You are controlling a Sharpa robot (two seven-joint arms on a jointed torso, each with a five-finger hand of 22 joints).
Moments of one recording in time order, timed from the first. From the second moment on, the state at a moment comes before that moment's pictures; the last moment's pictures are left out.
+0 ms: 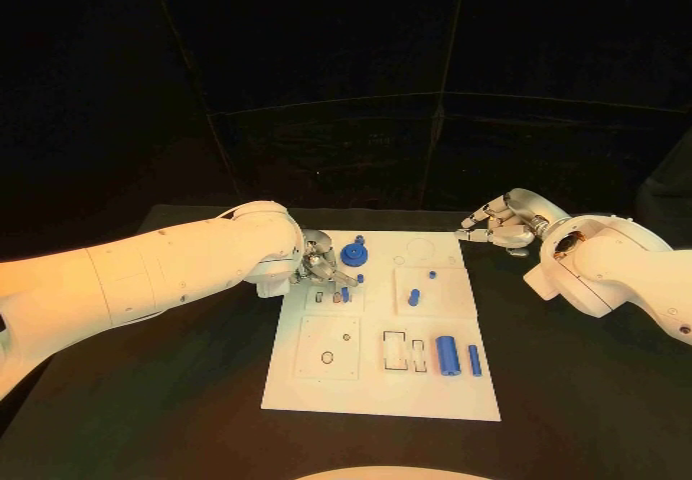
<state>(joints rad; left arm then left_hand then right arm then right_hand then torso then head) 1.28 -0.63 -0.07 1.32 -1.01 0.21 -0.53 1.15 0.15 -0.34 0.29 0.05 0.91 0.05 0.70 0.40 1.28 -0.03 1.18 0.96 1.47 -0.08 1.56 1.31 0.09 1.44 0.03 1.34 1.20 1.25 -0.91 -0.02 1.54 -1.00 -0.39 -0.25 1.32 -0.05 -0.10 0.18 0.38 0.94 0.15 0.15 0.08 1.23 0.06 1.16 1.07 1.47 -0.01 1.40 1.27 0.08 1.34 0.09 1.35 1.04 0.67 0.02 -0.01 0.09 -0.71</state>
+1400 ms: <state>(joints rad) 1.28 -0.59 -0.09 1.30 -1.02 0.23 -0.53 1.20 0.17 -0.30 0.24 0.07 0.89 0.04 0.74 0.46 1.28 -0.02 1.18 0.97 1.46 -0.08 1.56 1.31 0.09 1.44 0.03 1.35 1.20 1.25 -0.88 -0.02 1.51 -1.03 -0.34 -0.27 1.32 -0.04 -0.12 0.20 0.38 0.94 0.15 0.17 0.07 1.23 0.06 1.15 1.05 1.47 -0.01 1.39 1.26 0.09 1.34 0.09 1.34 1.03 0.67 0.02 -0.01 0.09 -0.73</state>
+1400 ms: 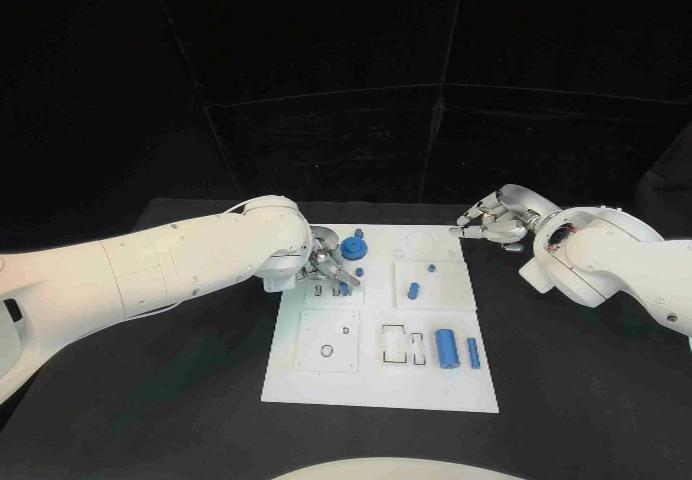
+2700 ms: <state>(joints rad) 1.27 -0.67 -0.09 1.39 -1.00 0.13 -0.53 1.16 -0.07 0.50 0.17 0.20 0.85 0.04 0.74 0.53 1.28 -0.03 1.15 0.93 1.47 -0.09 1.56 1.31 0.09 1.42 0.02 1.34 1.20 1.25 -0.88 -0.02 1.50 -1.03 -0.32 -0.27 1.32 -0.03 -0.12 0.20 0.38 0.94 0.15 0.17 0.07 1.23 0.06 1.15 1.05 1.47 -0.01 1.38 1.25 0.09 1.34 0.09 1.33 1.02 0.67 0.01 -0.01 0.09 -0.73</state>
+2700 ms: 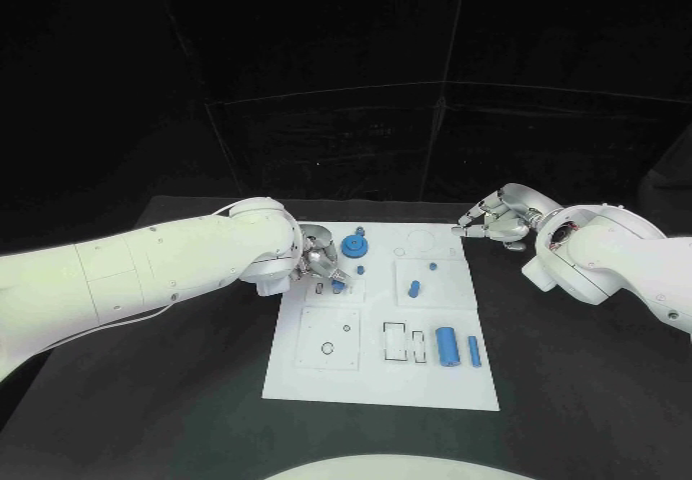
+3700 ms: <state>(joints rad) 1.23 -0.69 -0.09 1.41 -1.04 0.00 -0.53 1.13 -0.09 0.53 0.15 0.20 0.85 0.04 0.76 0.54 1.29 -0.03 1.15 0.94 1.47 -0.09 1.56 1.31 0.09 1.42 0.02 1.33 1.20 1.25 -0.88 -0.02 1.50 -1.02 -0.30 -0.27 1.33 -0.03 -0.13 0.20 0.39 0.94 0.15 0.17 0.07 1.23 0.06 1.15 1.05 1.47 -0.01 1.38 1.25 0.09 1.34 0.09 1.33 1.02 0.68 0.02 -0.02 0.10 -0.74</state>
